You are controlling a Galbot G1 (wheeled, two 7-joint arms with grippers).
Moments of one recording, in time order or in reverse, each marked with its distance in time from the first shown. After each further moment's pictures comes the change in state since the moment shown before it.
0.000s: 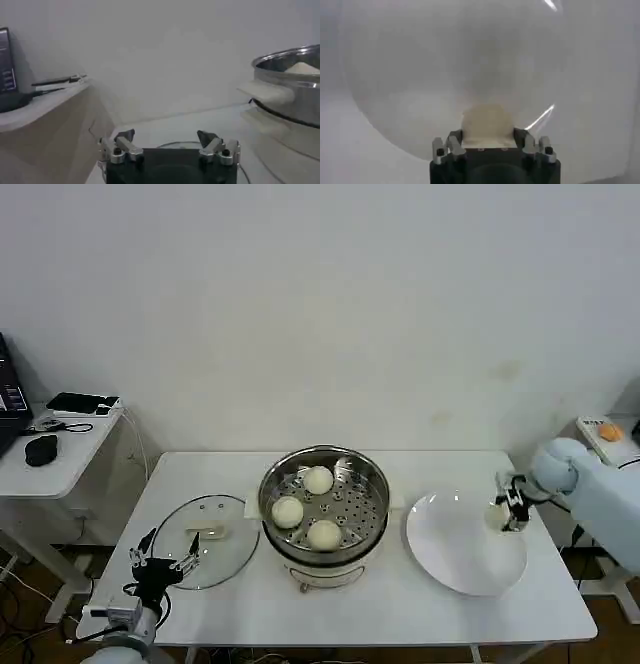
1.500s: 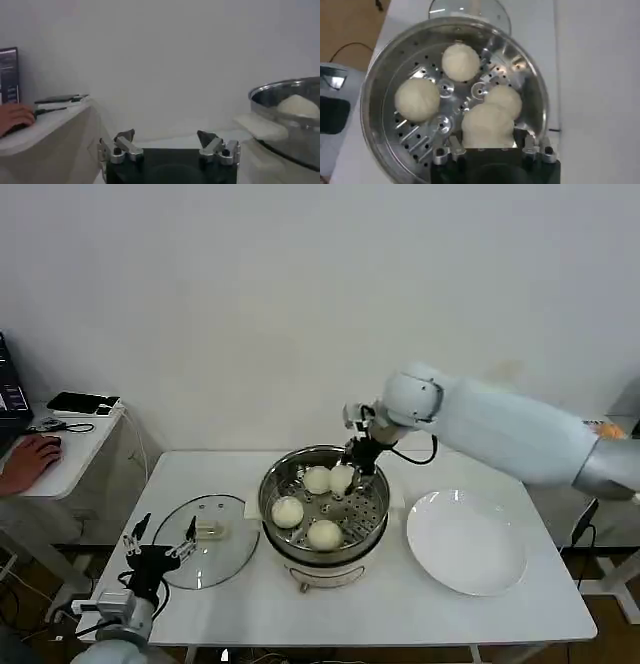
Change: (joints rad) left arm -0.008 -0.021 -0.023 -0.068 -0.021 -0.002 -0.004; right arm 0.477 0.427 -0.484 0.112 0.618 -0.300 0.073
